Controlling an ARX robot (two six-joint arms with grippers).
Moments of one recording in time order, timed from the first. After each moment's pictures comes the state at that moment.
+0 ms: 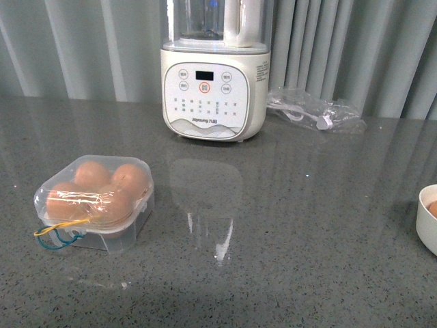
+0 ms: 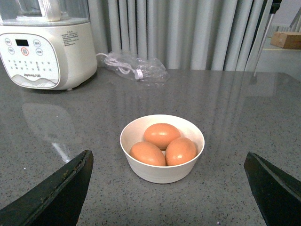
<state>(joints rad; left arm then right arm) 0.00 0.00 0.03 0.00 0.00 0.00 0.00 0.00 0.00 0.00 0.00 0.00</state>
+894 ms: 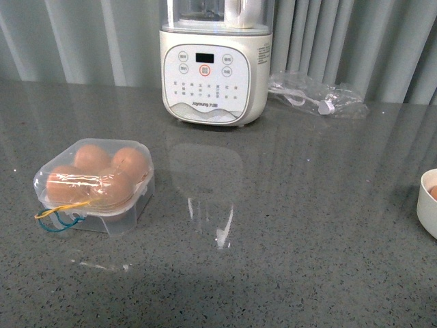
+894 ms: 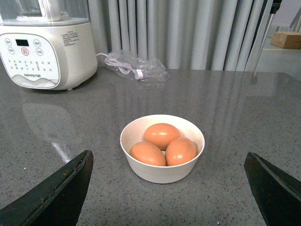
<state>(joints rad) 0.00 0.00 0.03 0.00 0.00 0.00 0.00 0.00 0.00 0.00 0.00 0.00</state>
